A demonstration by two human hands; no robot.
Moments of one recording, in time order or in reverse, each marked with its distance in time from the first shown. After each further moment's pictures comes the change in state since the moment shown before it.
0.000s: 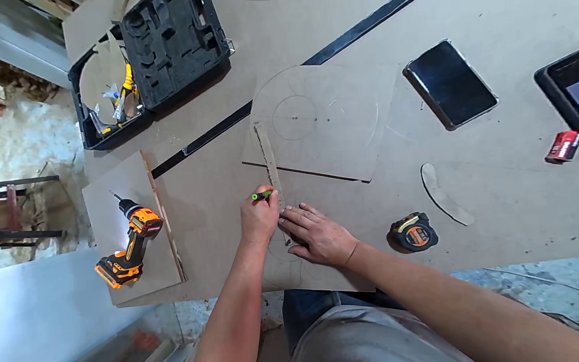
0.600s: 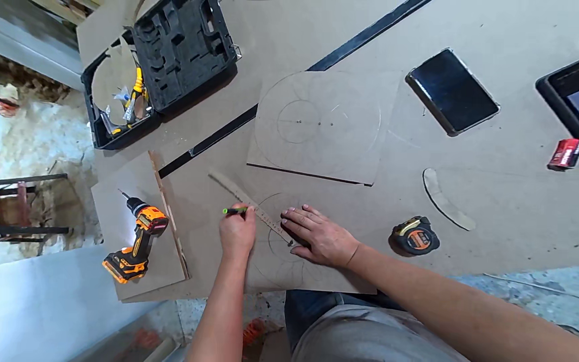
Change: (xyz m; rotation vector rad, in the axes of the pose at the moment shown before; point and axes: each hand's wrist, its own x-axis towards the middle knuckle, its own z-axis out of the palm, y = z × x) left_hand -0.017 -0.046 -0.031 0.014 0.014 -0.219; right_hand 0.000 0.002 -0.001 0.010 -0.002 0.004
